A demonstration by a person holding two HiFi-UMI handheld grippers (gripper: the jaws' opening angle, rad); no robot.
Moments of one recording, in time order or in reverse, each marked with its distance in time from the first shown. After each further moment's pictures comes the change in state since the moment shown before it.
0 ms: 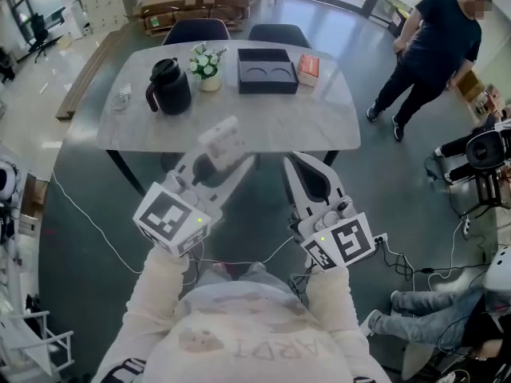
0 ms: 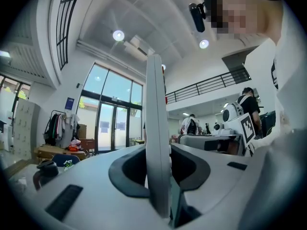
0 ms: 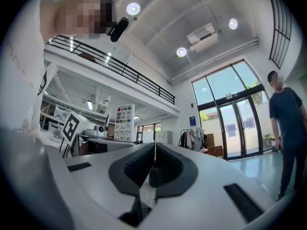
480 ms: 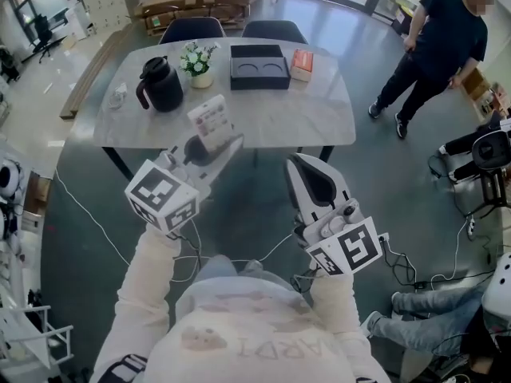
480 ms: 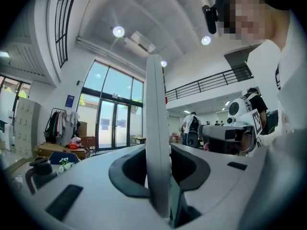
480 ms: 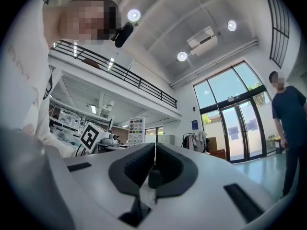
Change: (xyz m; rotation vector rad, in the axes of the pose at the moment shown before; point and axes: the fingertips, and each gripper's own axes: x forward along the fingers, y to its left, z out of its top) left arm 0.043 -0.005 -0.015 -0.006 0.045 0.019; right arm -0.053 -0.029 0.014 0.003 -0.047 0.037
